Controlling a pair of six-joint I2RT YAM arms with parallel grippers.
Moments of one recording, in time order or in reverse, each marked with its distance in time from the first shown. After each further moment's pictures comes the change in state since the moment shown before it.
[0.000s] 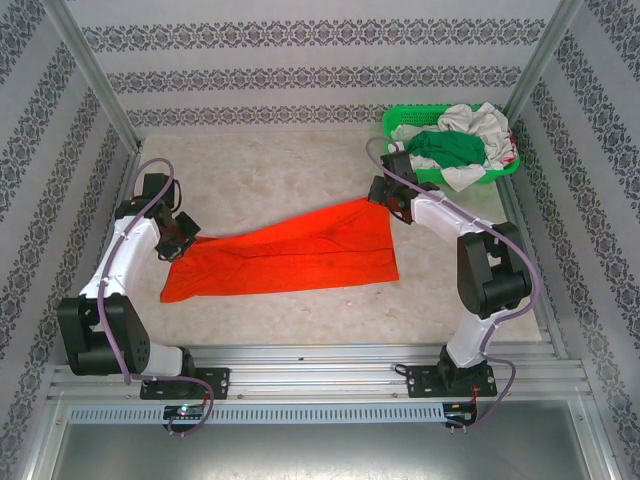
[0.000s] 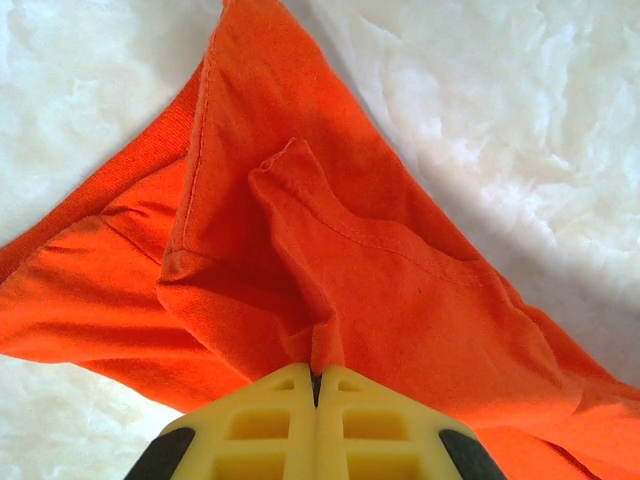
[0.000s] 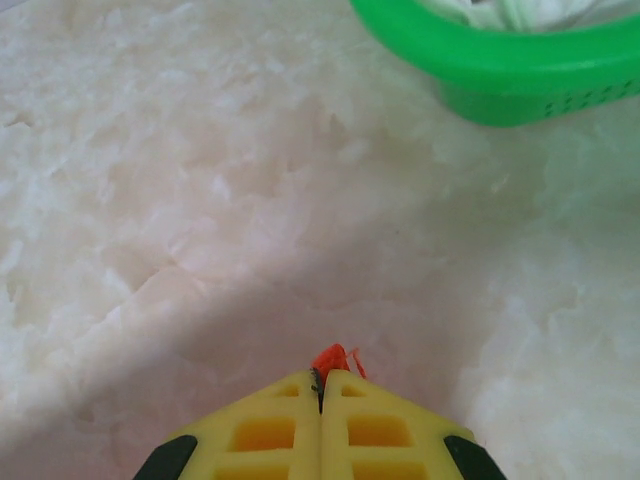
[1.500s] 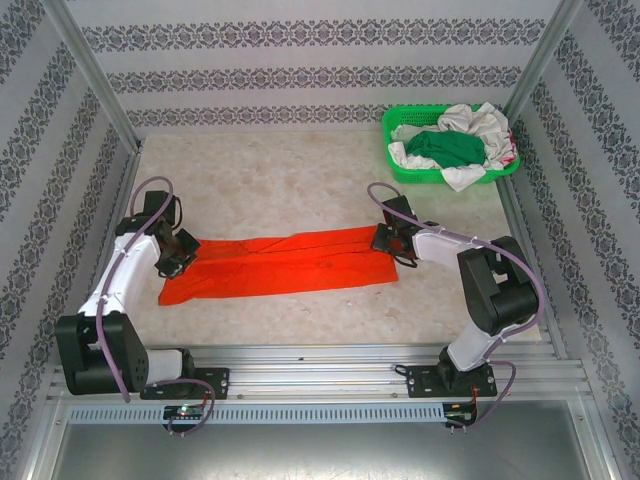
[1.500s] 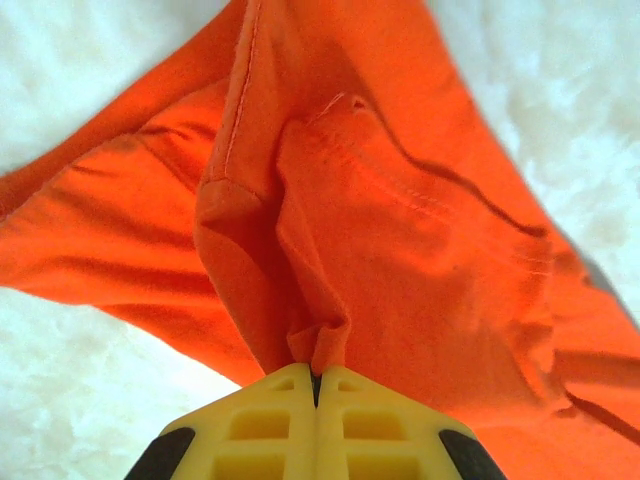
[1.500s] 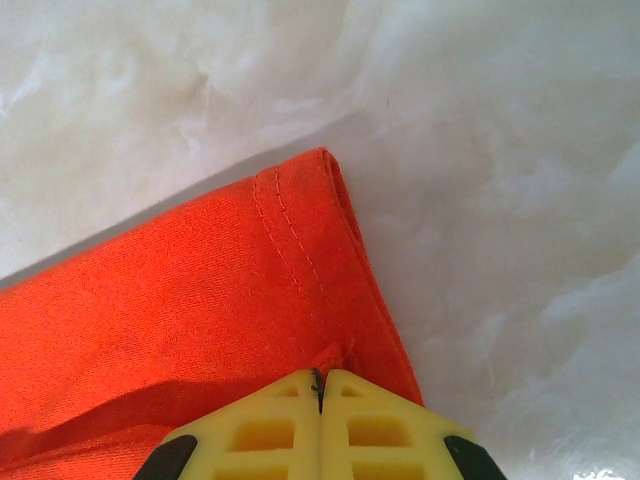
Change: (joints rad) left arm 0.000 -0.108 -0.135 -0.011 0.003 -0.052; right arm 0.042 -0.110 -0.371 0.053 -0.045 0.106
